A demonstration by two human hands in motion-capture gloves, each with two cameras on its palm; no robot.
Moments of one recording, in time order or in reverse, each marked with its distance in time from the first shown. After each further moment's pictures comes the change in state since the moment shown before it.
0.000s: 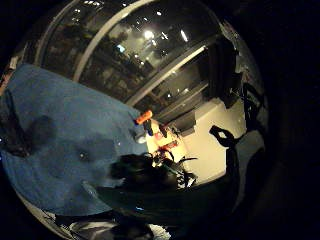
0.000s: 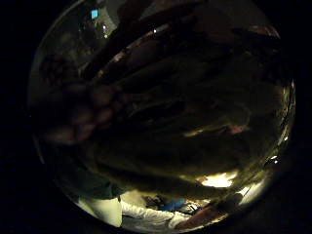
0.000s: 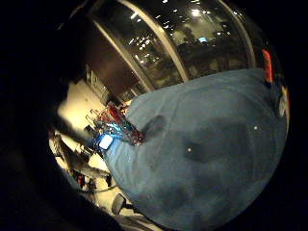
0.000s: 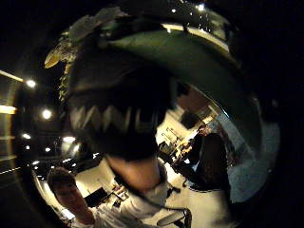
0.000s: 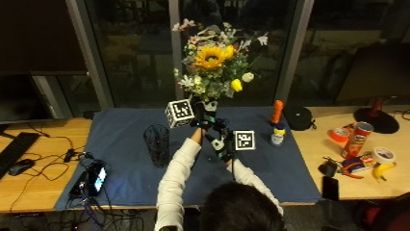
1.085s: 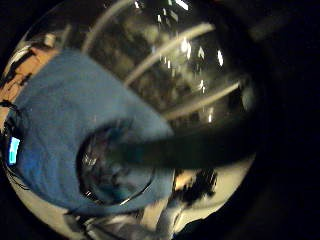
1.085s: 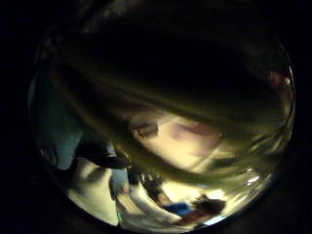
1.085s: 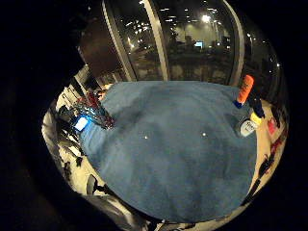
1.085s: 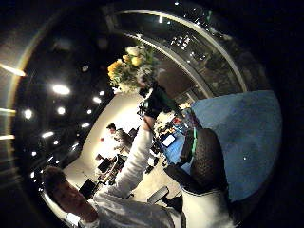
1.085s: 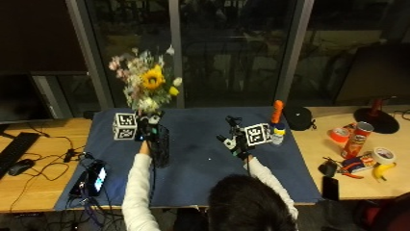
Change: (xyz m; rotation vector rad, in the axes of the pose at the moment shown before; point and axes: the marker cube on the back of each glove) left arm -0.166 -0.057 -0.218 0.043 -0.237 -0.294; right arm 0.016 -0.009 -0.071 -0.194 0.401 -0.002
